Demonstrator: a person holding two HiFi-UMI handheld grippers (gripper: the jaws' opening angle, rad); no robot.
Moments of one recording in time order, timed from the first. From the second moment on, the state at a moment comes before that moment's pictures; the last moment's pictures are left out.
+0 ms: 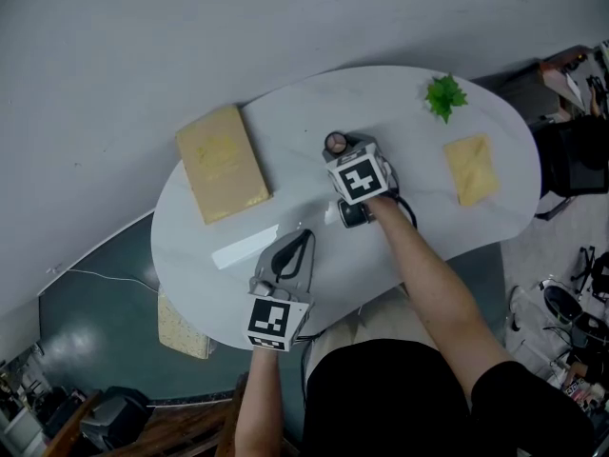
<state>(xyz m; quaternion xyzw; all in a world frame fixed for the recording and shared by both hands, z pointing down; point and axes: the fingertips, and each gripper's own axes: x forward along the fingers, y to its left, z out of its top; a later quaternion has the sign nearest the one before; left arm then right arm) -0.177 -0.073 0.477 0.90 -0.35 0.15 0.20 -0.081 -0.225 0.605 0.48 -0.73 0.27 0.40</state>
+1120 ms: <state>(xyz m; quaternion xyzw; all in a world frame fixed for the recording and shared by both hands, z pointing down) -0.139 -0.049 0.439 0.90 -0.39 0.14 0.16 -0.047 -0.192 0.521 0.45 -0.79 0.23 0.35</state>
